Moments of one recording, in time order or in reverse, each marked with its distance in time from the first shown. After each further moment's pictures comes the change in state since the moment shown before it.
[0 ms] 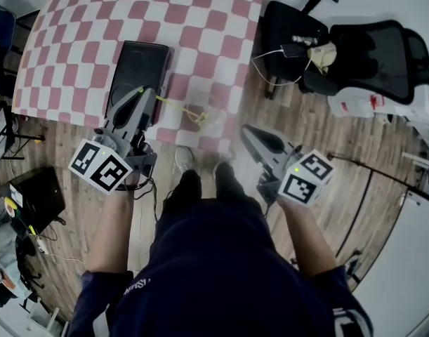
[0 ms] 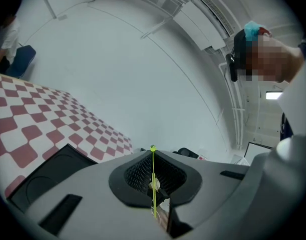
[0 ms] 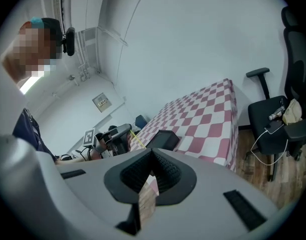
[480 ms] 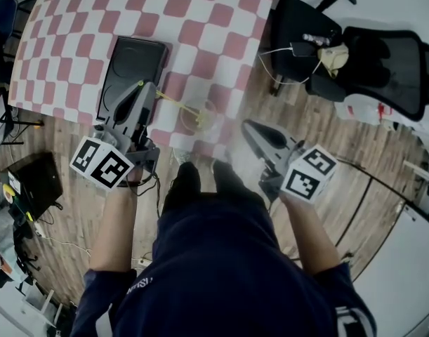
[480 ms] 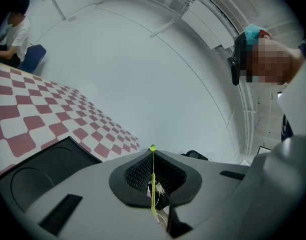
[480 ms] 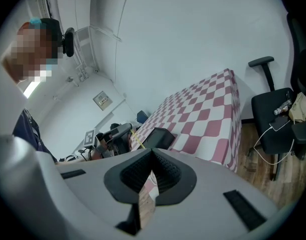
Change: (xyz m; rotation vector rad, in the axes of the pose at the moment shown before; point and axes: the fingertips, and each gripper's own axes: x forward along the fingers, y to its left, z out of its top) left arm 0.038 0.027 -0.016 -0.060 -0.019 0.093; right arm 0.021 -0.051 0.010 0.038 0.078 0.051
